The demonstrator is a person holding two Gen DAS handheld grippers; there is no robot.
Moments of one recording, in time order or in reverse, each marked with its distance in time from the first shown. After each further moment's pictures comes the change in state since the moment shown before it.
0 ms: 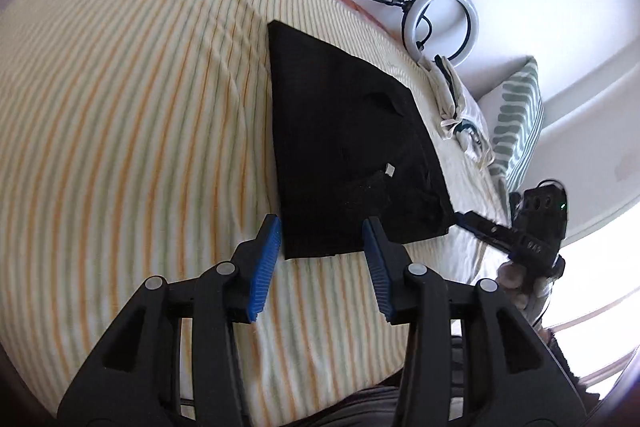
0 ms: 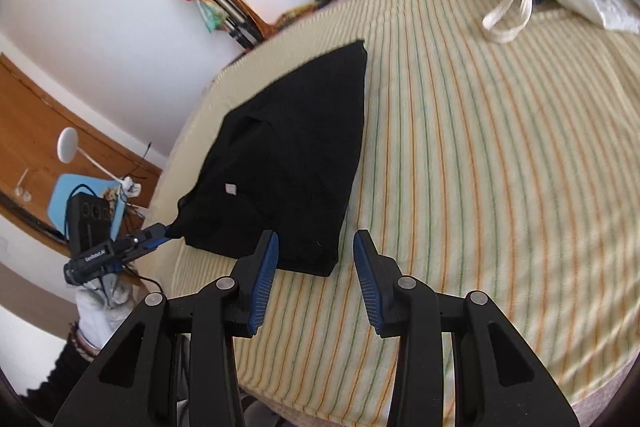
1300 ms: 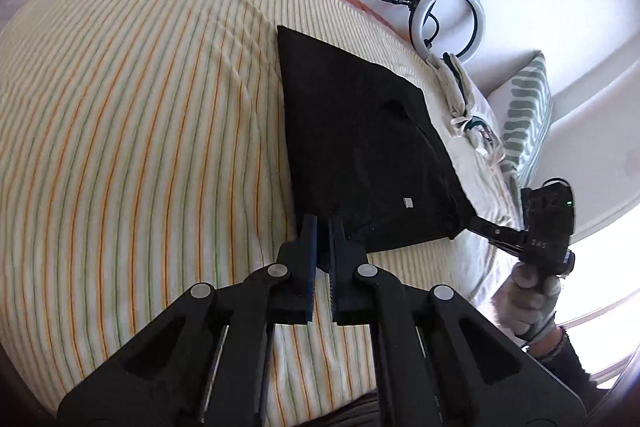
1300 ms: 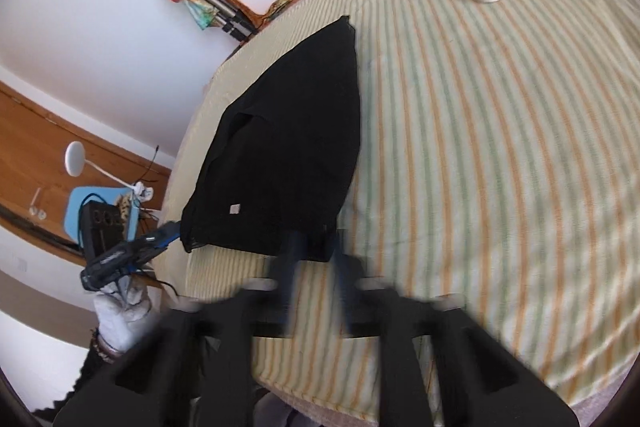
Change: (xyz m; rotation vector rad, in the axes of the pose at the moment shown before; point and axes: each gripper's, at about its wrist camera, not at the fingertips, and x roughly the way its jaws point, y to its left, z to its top) left arm -0.008 -0.002 -0.001 0.048 -0.016 0.068; right arm -0.003 -0.011 -0.009 0.061 0.036 0.050
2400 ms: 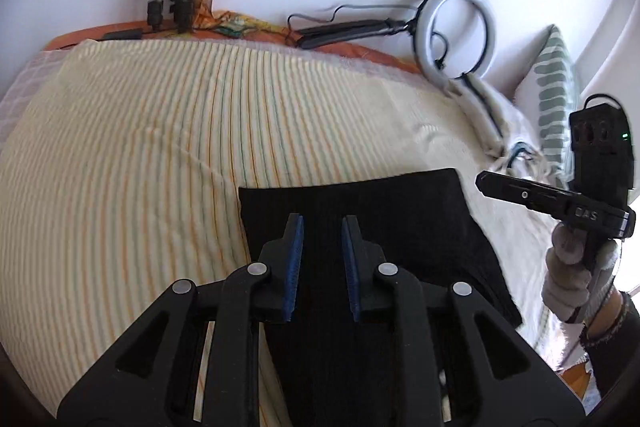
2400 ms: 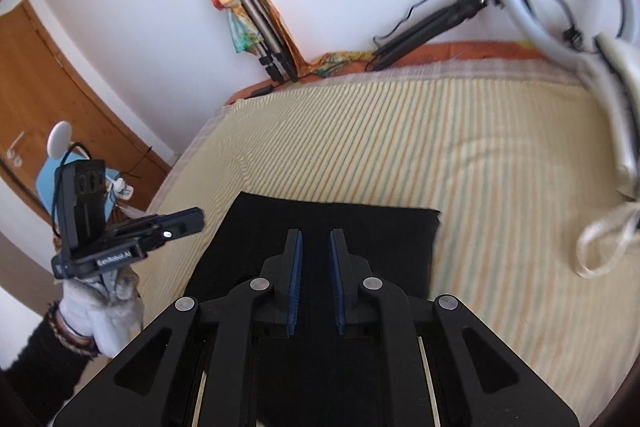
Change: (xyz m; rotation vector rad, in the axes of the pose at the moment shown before) left arm 0.078 -0.036 0.128 0.238 -0.069 0.156; right arm 0.057 0.057 0.131 -0.322 -0.063 -0.060
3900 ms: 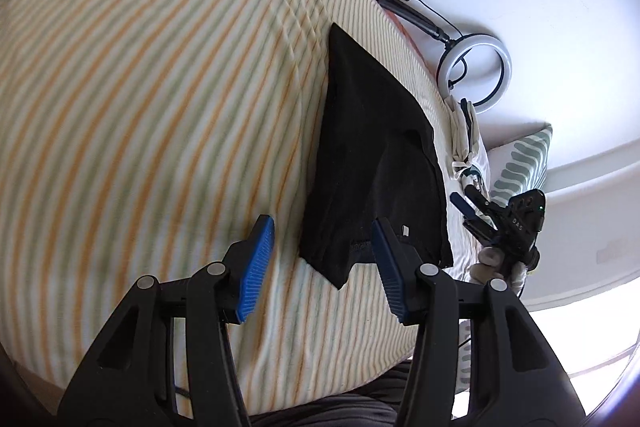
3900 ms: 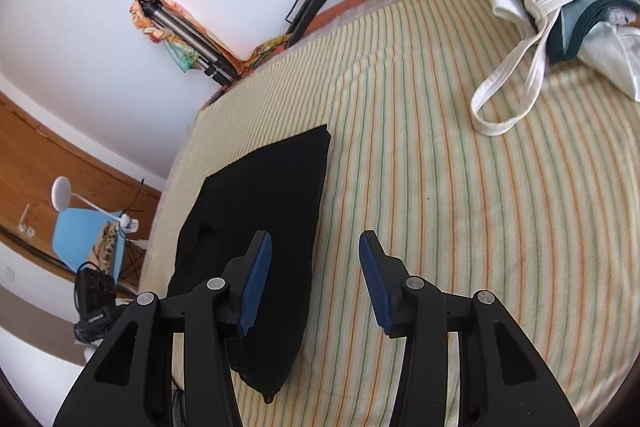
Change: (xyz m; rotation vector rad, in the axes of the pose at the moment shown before) left arm -0.070 0.049 -0.132 -0.558 0.082 -0.229; right arm -0.053 -0.074 -0.060 0.290 0.015 0.012
